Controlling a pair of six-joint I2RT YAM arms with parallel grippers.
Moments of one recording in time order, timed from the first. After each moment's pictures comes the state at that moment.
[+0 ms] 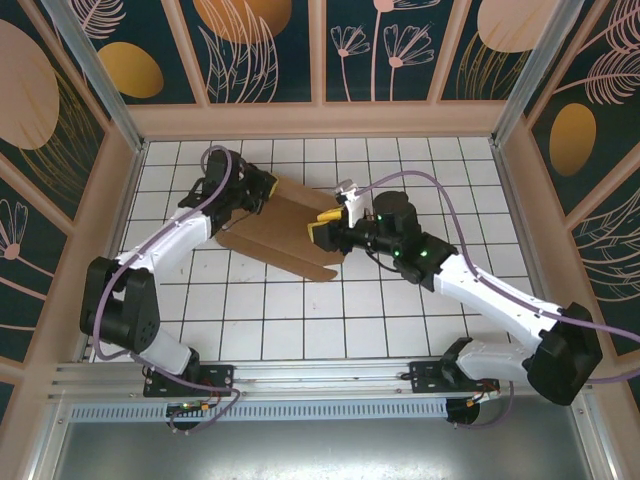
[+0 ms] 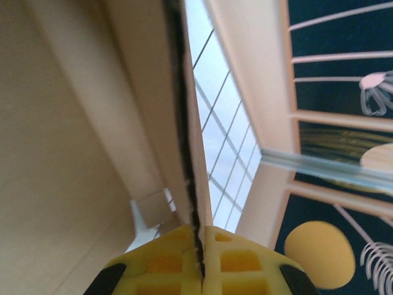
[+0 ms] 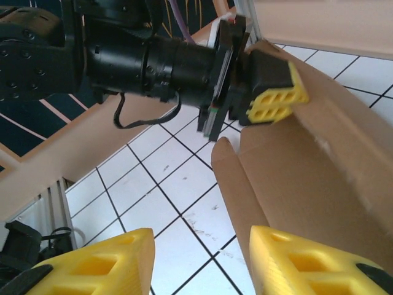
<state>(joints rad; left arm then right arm) -0.33 1.57 1.13 -0.10 0.28 -1.38 0.78 1.19 0.90 -0.01 -0.35 0.29</state>
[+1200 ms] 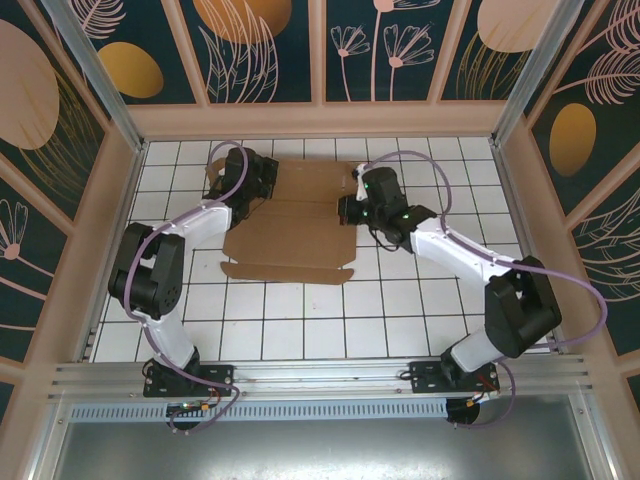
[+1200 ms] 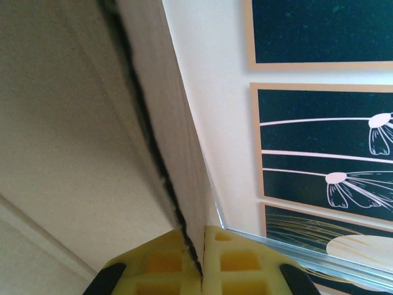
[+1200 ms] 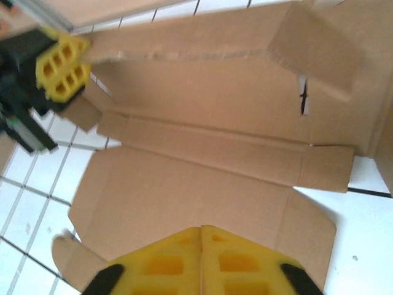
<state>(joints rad) -0.35 1.81 1.16 0.26 0.04 -1.51 0.56 1.50 1.10 -0.19 -0.12 0.50</state>
